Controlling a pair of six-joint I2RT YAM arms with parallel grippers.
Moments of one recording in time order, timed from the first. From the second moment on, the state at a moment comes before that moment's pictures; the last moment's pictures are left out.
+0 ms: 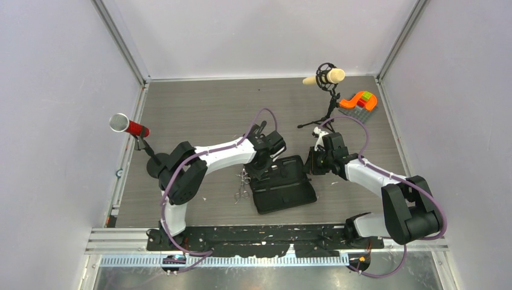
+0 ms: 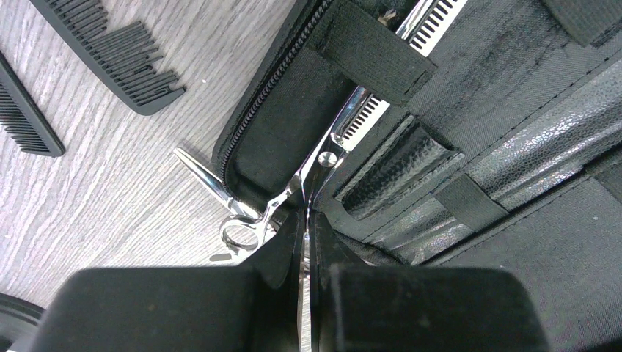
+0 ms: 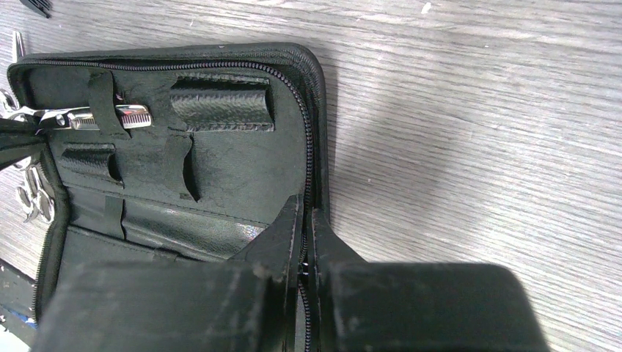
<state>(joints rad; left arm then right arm) -0.92 1.92 1.37 -0.82 -0.16 -0.13 0.30 1.33 0.56 -0.15 -0.28 0.29</state>
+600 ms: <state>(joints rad) -0.94 1.96 1.43 -0.80 -0.18 -0.10 0.31 1.33 0.56 -0.15 -0.28 0.29</state>
